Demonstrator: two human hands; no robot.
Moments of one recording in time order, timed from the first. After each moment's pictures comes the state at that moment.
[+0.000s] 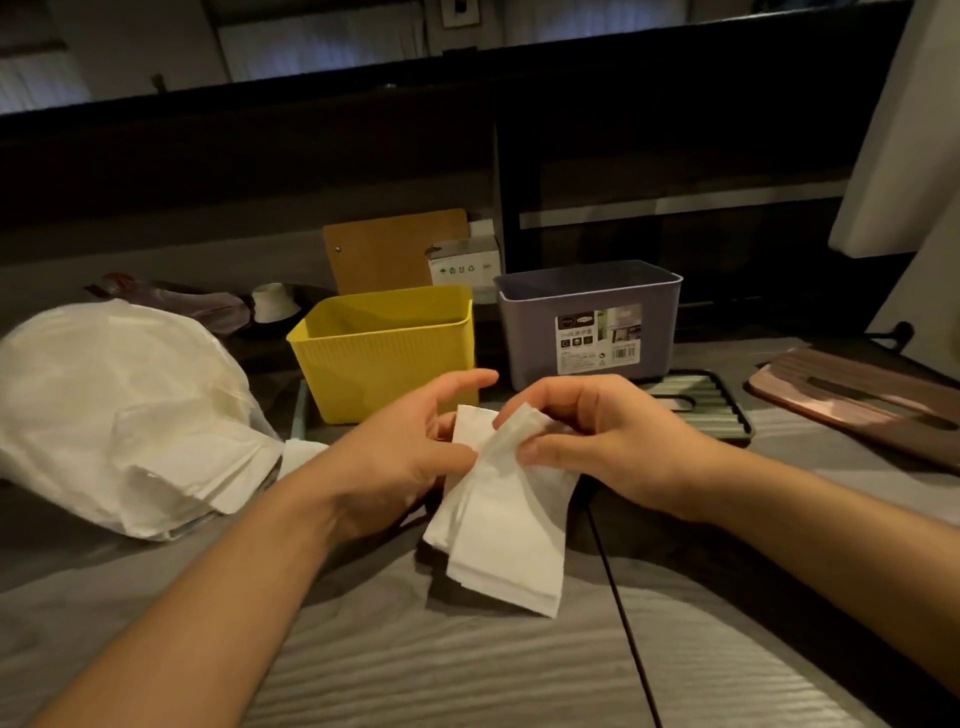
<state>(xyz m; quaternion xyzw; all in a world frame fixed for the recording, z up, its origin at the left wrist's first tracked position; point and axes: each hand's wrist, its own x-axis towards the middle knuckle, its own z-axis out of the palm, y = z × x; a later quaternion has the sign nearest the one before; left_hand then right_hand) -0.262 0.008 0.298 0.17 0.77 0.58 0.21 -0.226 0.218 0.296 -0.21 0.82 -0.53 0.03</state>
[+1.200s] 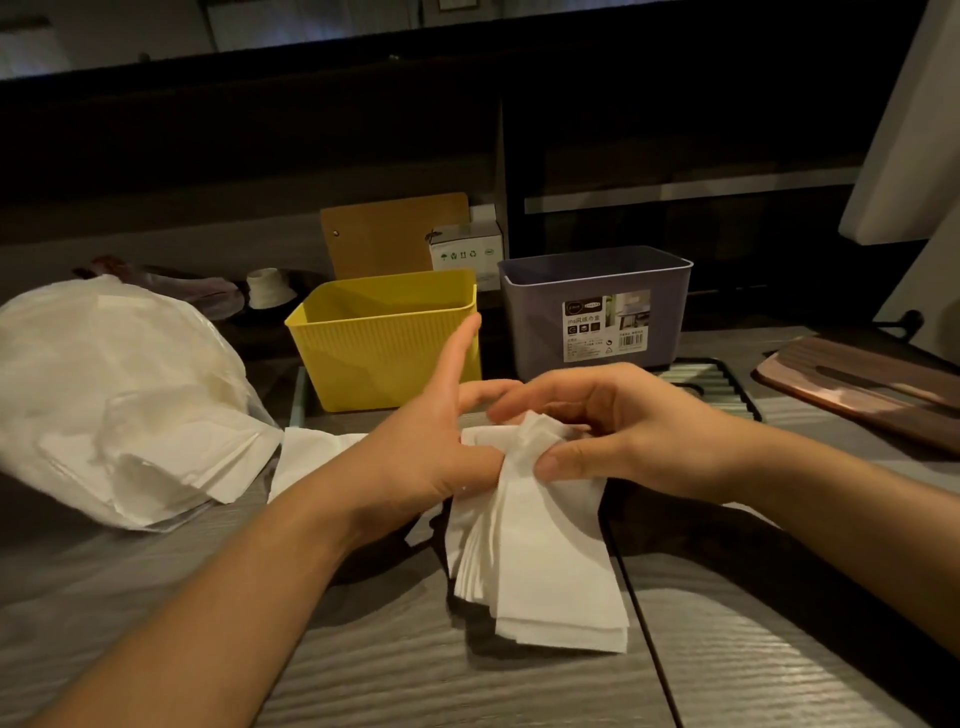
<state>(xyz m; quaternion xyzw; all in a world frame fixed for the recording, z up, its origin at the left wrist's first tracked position) -0.250 0.014 0.296 0.23 0.79 0.54 0.15 -0.222 0.224 0.303 -0.28 0.81 -0.51 0.08</state>
